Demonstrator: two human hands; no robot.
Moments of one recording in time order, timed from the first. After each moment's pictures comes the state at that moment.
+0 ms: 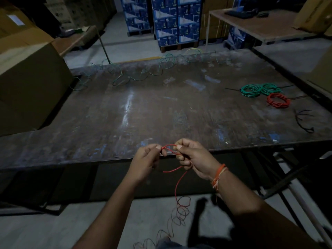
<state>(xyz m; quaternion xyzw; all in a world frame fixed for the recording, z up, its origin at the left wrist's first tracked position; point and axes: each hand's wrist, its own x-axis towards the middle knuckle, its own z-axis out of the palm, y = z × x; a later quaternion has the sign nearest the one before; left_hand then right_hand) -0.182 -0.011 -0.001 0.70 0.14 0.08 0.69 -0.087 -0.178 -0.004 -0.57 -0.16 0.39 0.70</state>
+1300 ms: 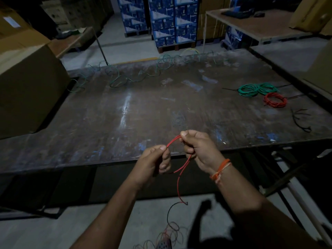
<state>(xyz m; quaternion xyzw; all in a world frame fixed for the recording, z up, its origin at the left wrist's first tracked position) -0.179 -0.032 0.017 0.59 0.02 -0.01 0.81 -0.071 -0.180 0.019 -0.56 -0.12 0.30 0.76</state>
